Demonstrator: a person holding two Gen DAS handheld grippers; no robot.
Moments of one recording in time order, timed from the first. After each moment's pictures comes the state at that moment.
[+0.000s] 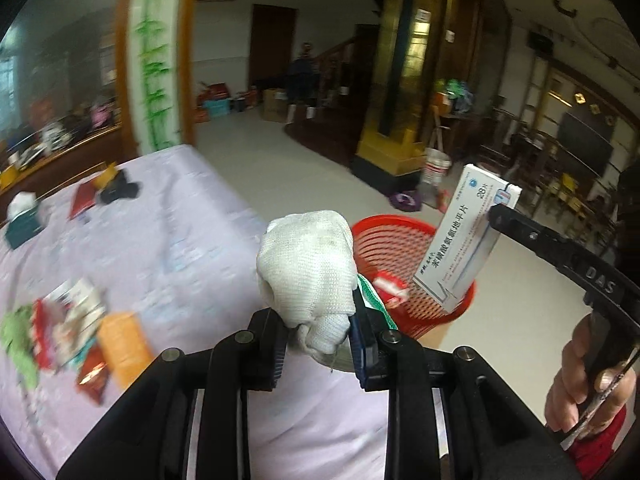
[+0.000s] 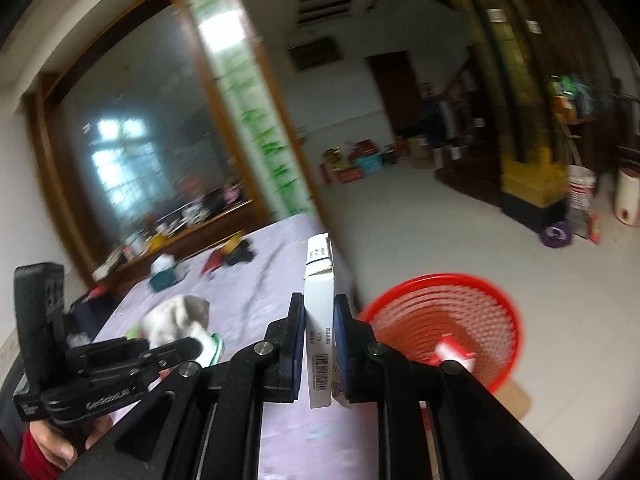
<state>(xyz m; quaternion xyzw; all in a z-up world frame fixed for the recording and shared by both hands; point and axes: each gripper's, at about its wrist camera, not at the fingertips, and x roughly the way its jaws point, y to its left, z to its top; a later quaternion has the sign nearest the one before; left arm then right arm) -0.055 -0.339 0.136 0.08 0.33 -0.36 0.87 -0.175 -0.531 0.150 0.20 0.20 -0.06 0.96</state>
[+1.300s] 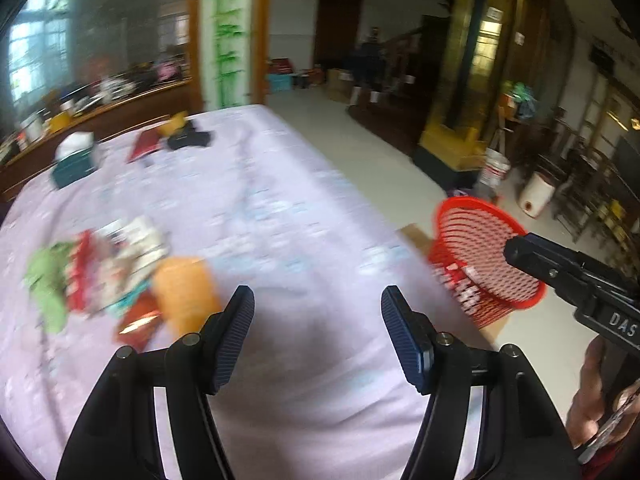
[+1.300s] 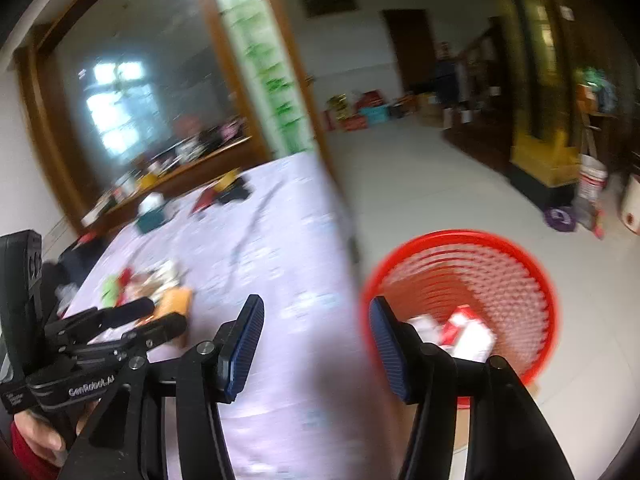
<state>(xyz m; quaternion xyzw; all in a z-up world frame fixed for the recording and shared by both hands) -0.028 -0.254 0.100 0.05 0.38 -0.23 0.90 -0.103 -0.457 0.117 0.14 0.32 0.02 0.94</state>
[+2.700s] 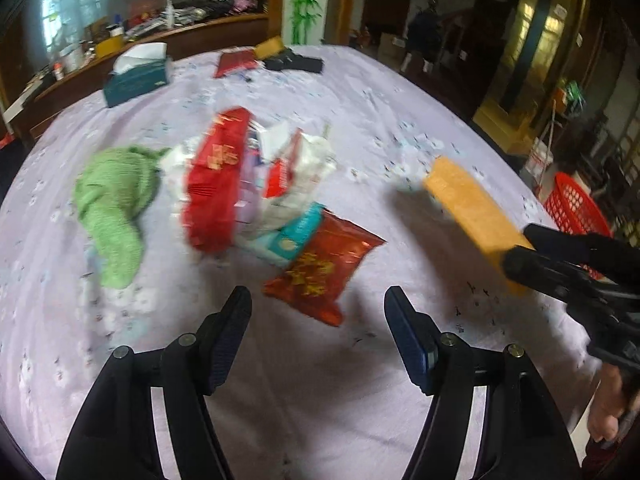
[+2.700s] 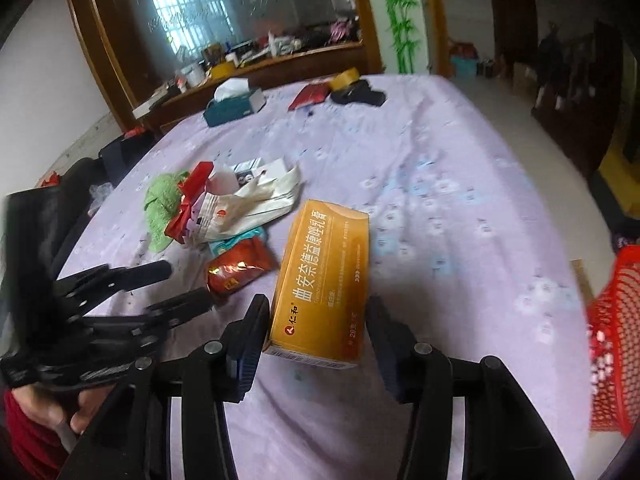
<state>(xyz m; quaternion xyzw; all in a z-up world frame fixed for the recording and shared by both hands) 0.034 -0.129 0.031 0.04 0.46 -0.17 0.87 -0.009 -0.301 0.060 0.06 0.42 0.12 0.90</state>
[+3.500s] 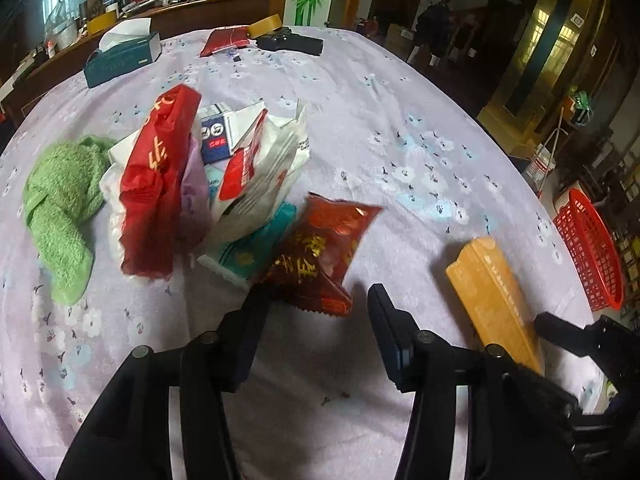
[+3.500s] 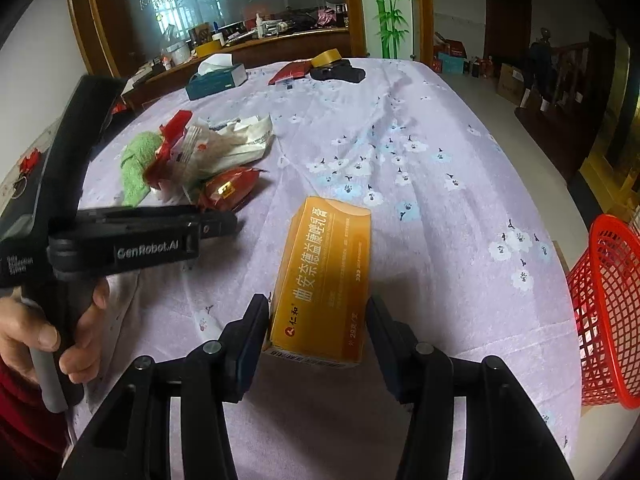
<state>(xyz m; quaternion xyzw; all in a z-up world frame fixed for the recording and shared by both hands) 0.069 -0.149 0.013 0.01 0.48 -0.17 0.86 -0.028 -0.301 0.031 0.03 0.44 0.09 0.89</state>
